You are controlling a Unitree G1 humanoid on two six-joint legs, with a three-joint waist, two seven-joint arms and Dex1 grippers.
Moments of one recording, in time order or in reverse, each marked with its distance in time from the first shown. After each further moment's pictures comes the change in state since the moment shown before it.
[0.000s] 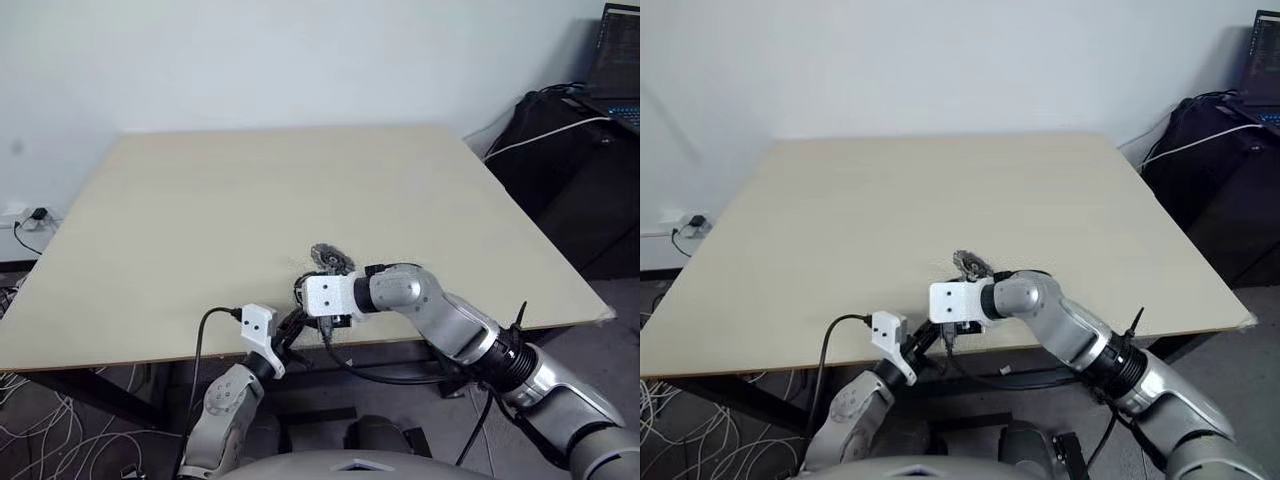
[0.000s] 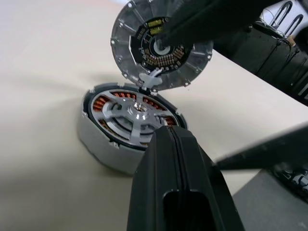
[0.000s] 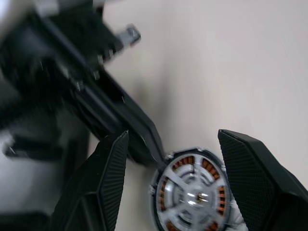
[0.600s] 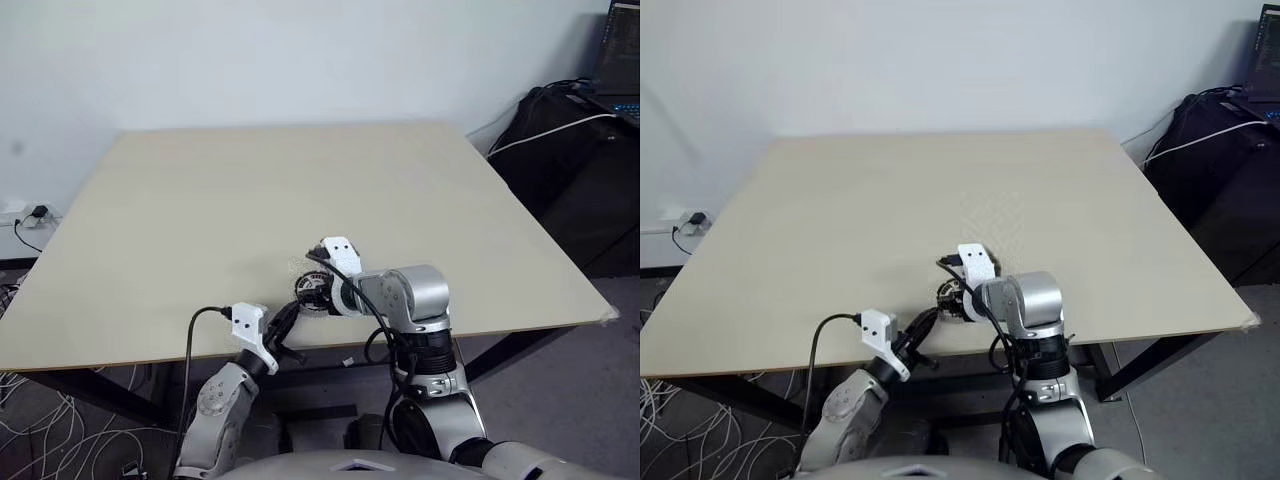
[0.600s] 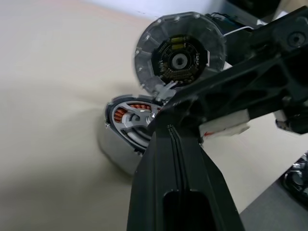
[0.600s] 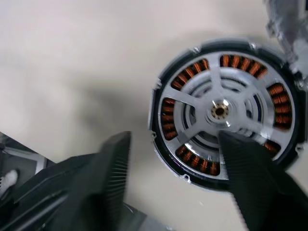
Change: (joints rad) left arm 0.009 0.002 0.039 -0.009 -0.011 -0.032 -0.002; right arm 0.027 0.740 -0.702 0.064 0.225 1.186 -0.602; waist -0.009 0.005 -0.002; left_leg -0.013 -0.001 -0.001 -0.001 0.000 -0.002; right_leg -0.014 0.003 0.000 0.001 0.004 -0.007
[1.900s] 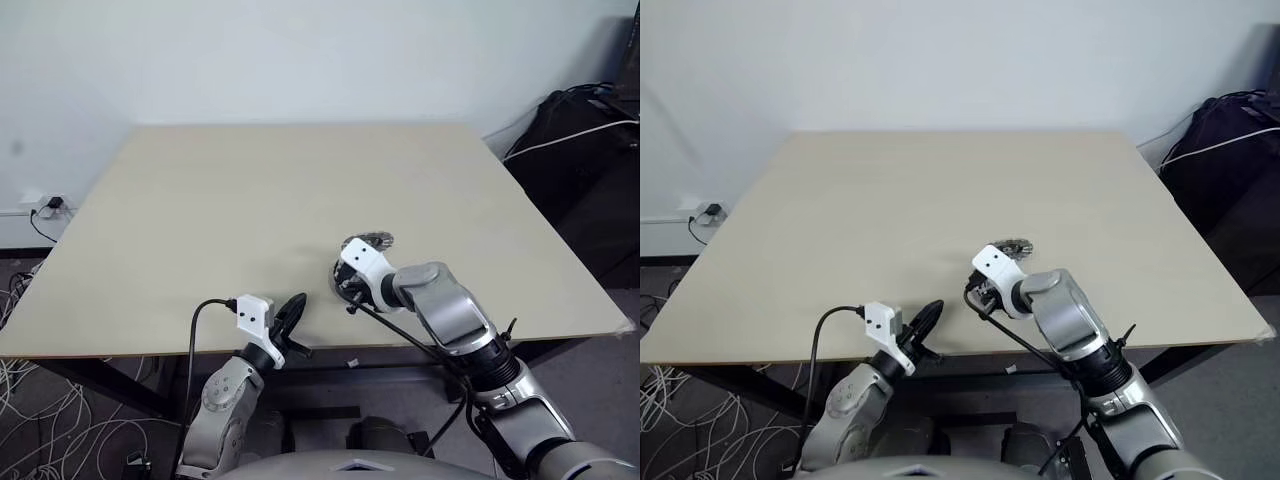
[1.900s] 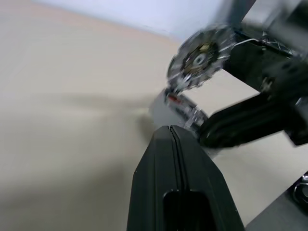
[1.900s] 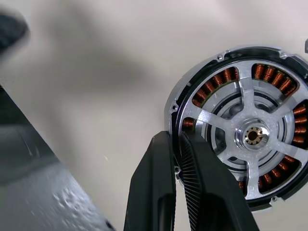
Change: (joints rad) left arm -0.001 -0.008 -0.051 -0.095 0.010 0.060 0.044; right arm 0.055 -0.463 0.329 -0.138 -0.249 -0.262 0.506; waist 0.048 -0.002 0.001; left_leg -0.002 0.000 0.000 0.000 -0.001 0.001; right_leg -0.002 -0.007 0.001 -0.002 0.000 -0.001
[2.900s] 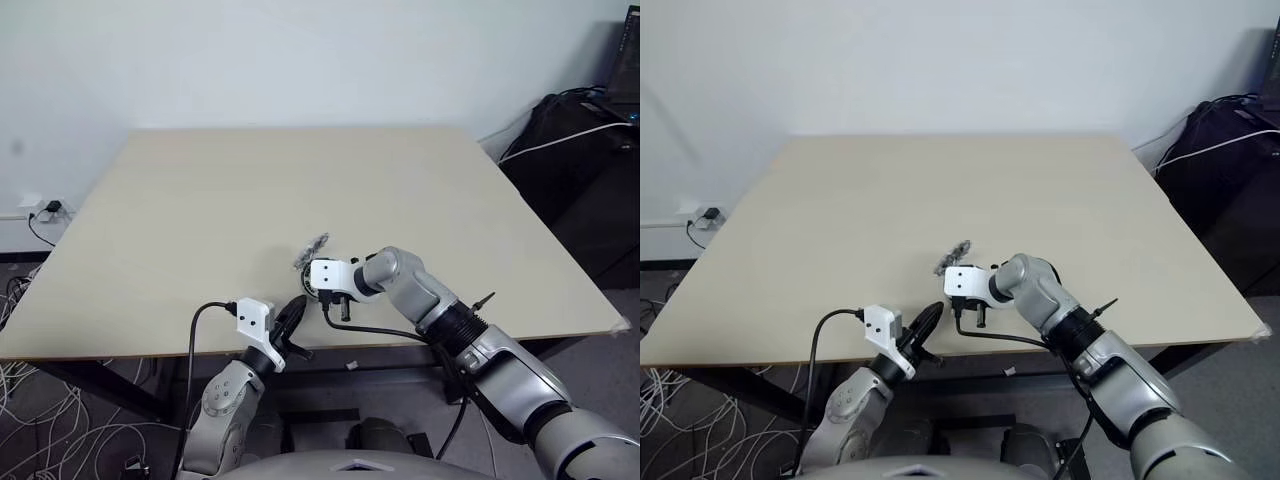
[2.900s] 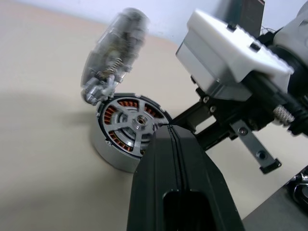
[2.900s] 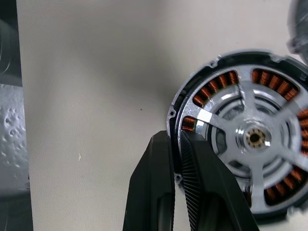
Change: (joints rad) left arm 0.019 -0.003 -0.012 -0.017 0.010 -0.010 0.012; right arm -0.198 -0.053 0.287 0.566 -0.163 -0.850 0.254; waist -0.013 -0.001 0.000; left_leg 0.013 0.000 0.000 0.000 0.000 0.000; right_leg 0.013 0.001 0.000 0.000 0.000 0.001
